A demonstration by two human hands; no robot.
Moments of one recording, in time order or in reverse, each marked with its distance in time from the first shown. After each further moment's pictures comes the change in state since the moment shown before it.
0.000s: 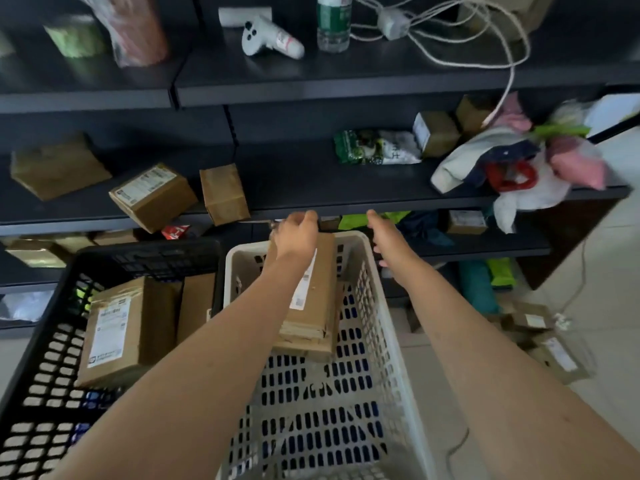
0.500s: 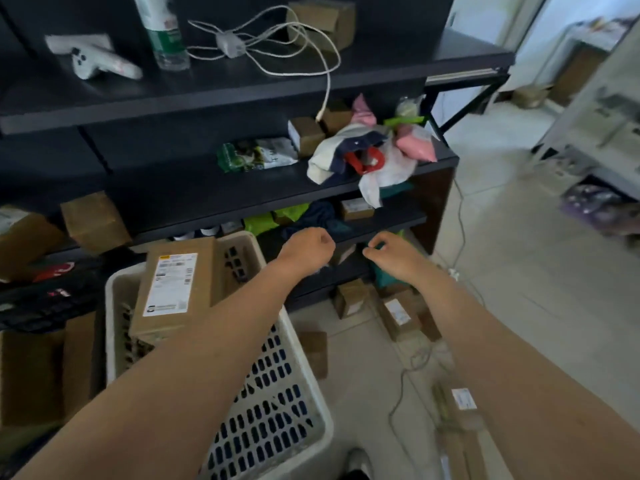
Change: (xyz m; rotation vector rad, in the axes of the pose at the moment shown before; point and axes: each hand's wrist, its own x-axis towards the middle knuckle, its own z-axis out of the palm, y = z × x) left_hand -0.115 0.036 0.165 0.604 -0.579 0.468; right_hand -0.102 0.117 -0.211 -0.412 0.216 -0.081
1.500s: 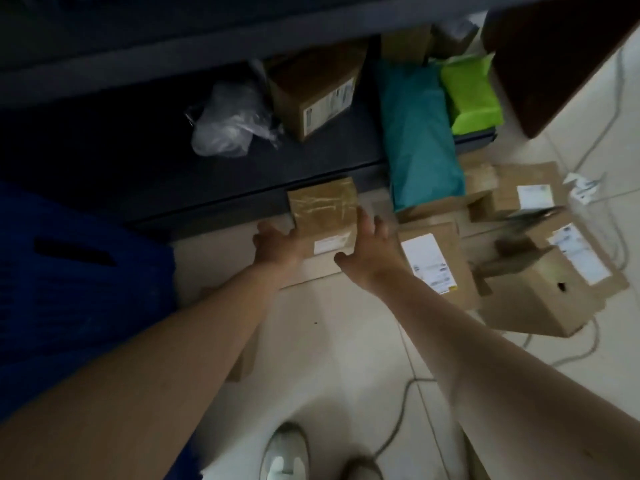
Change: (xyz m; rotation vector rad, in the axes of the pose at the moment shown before) left_hand 0.468 -0.292 0.530 -0.436 0.147 -0.797; right_hand 0.471 0.480 0.326 -0.225 -0.305 0.099
